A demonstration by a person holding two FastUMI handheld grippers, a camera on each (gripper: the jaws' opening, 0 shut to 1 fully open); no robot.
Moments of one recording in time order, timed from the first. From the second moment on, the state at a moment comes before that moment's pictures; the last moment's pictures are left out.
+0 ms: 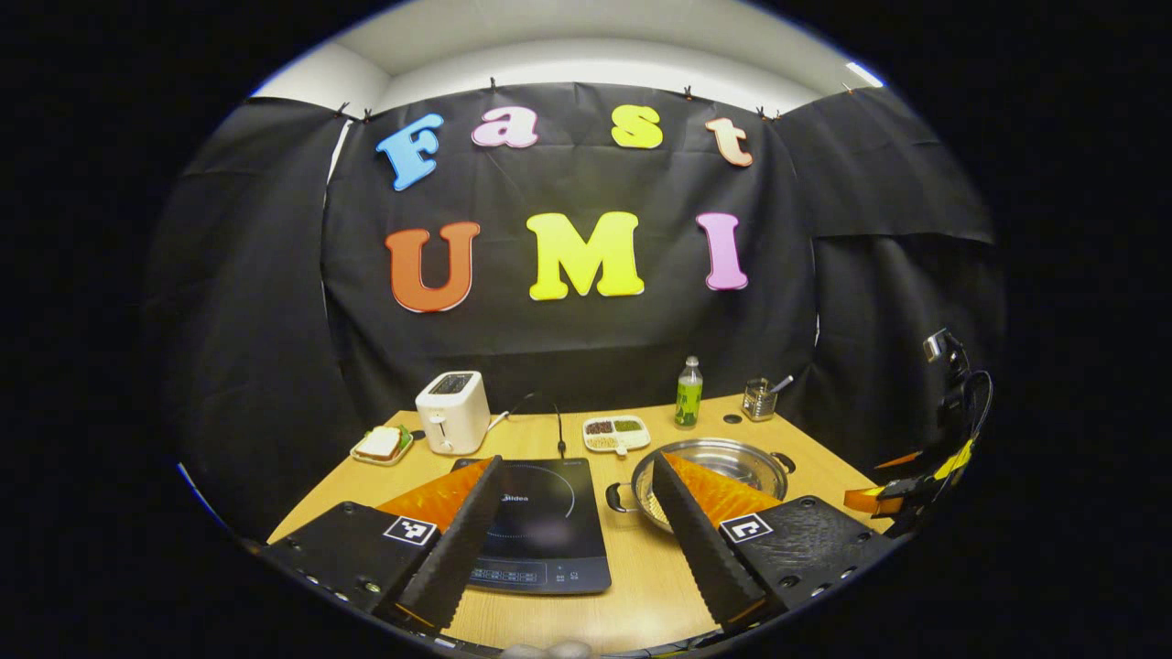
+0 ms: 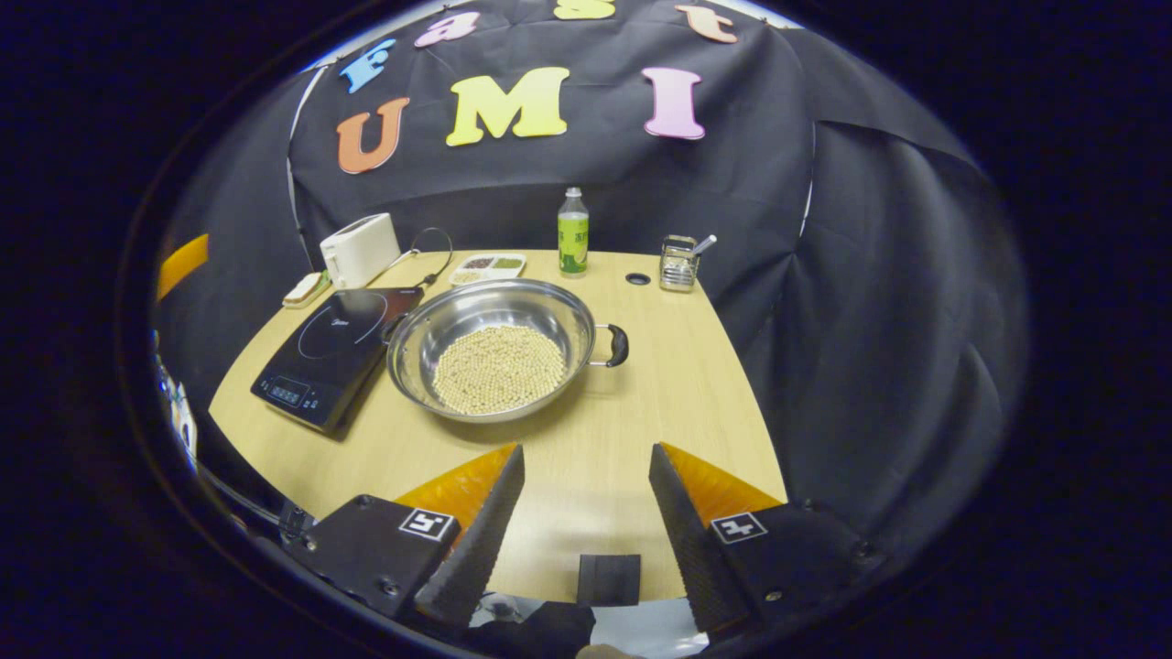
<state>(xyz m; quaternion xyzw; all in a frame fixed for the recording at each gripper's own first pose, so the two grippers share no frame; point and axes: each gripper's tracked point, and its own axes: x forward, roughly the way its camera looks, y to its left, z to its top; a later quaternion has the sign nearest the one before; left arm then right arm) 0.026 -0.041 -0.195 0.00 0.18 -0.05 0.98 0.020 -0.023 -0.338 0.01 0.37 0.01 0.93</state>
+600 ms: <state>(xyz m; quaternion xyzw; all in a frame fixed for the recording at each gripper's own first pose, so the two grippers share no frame) 0.129 -0.098 -0.349 0.00 0.31 -0.05 0.95 0.155 -0.035 -0.393 0.05 0.40 0.04 0.91</state>
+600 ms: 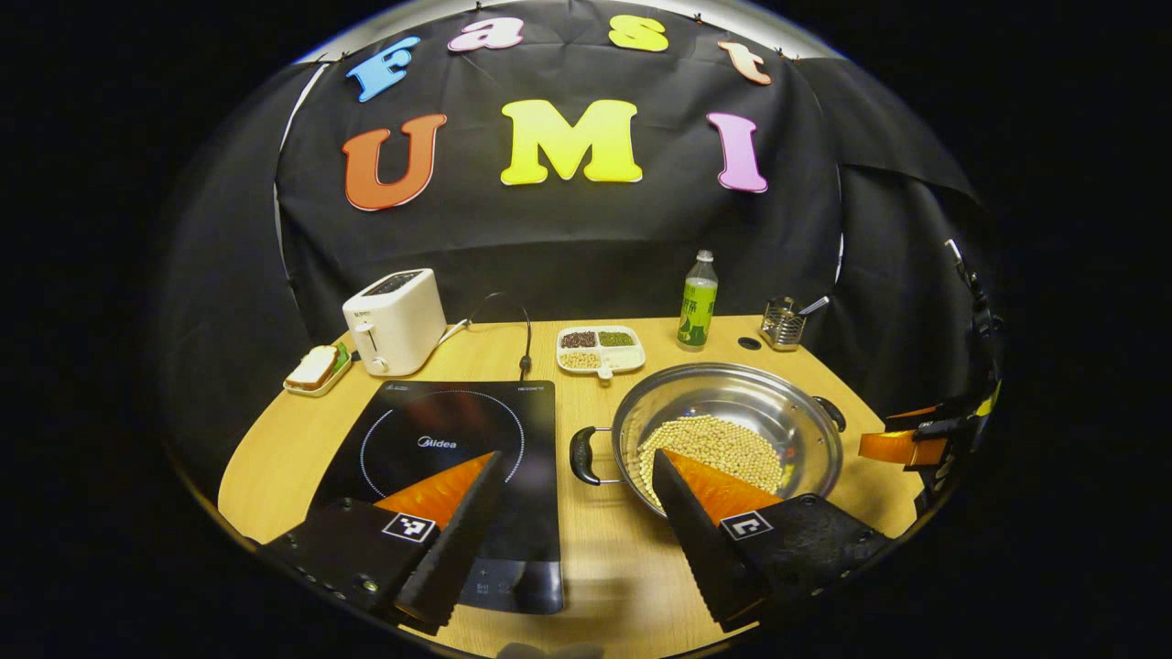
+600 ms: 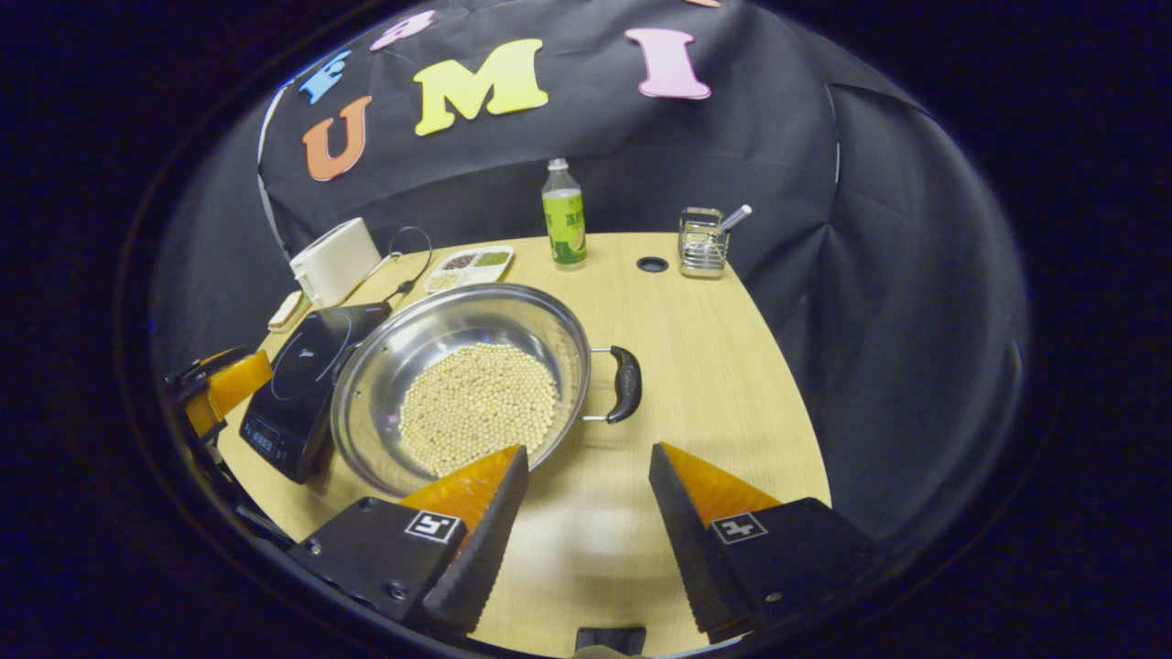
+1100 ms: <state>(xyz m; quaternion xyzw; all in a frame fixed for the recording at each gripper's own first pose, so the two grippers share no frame) 0.187 -0.118 -0.445 -0.01 0.40 -0.03 0.91 0.235 -0.043 -0.439 0.03 0.45 0.08 0.89</state>
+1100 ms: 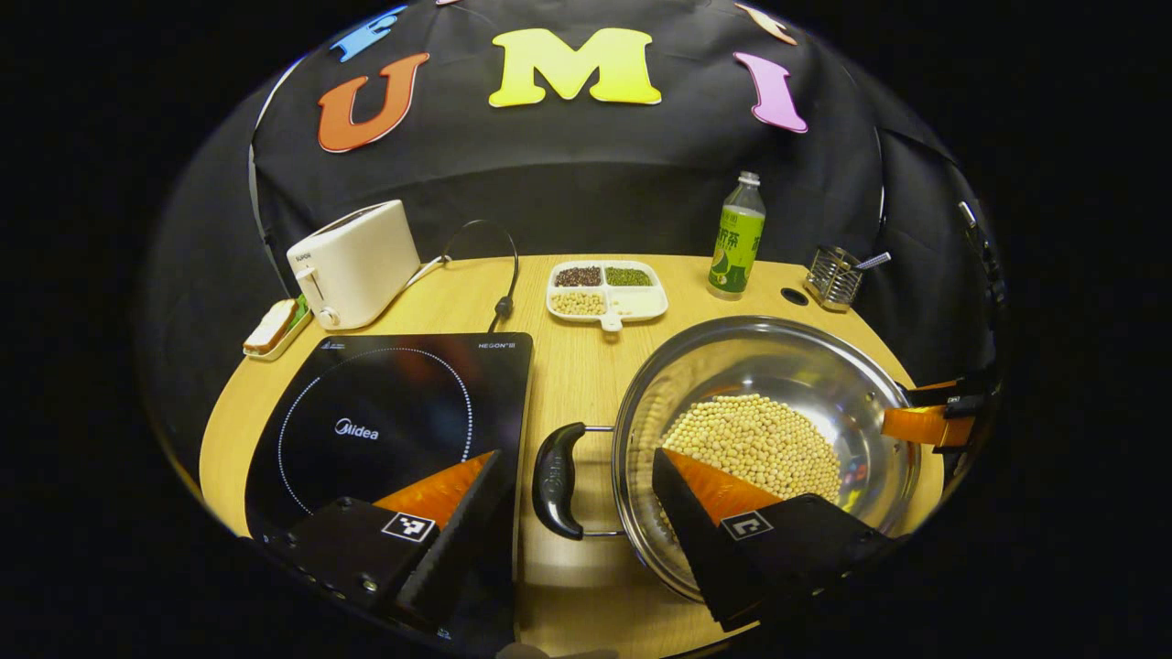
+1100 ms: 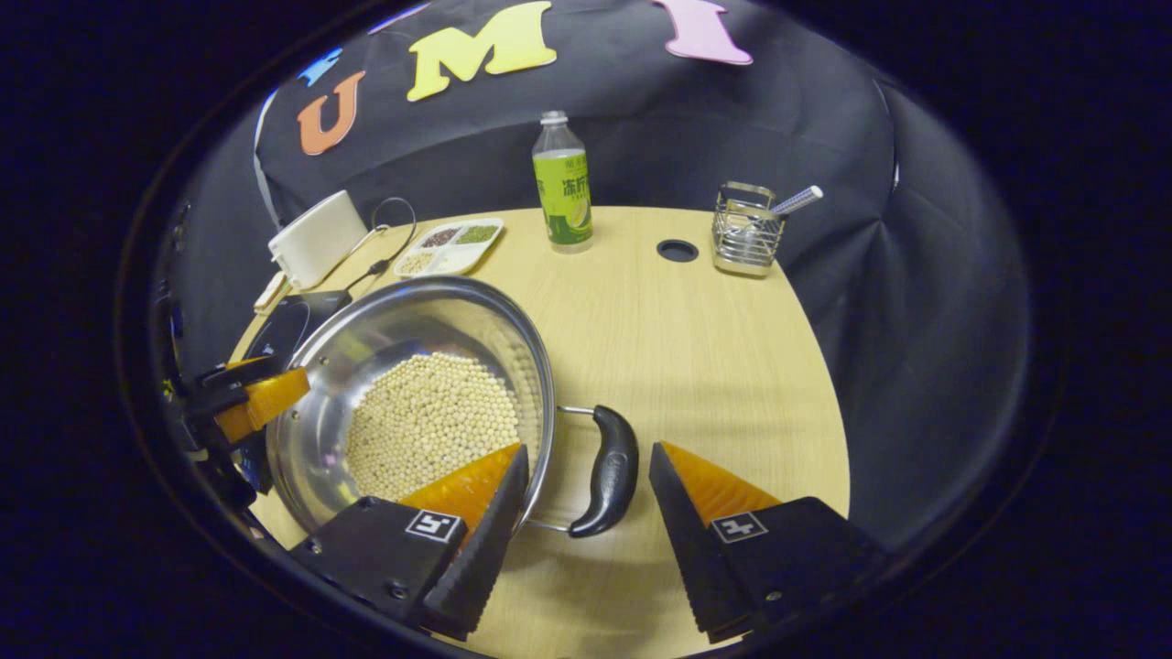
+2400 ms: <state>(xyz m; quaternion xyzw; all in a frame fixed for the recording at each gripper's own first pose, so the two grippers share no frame) 0.162 -0.094 -0.405 -0.02 0.43 -0.05 0.90 0.193 -0.011 -0.378 0.03 0.44 0.06 0.90</state>
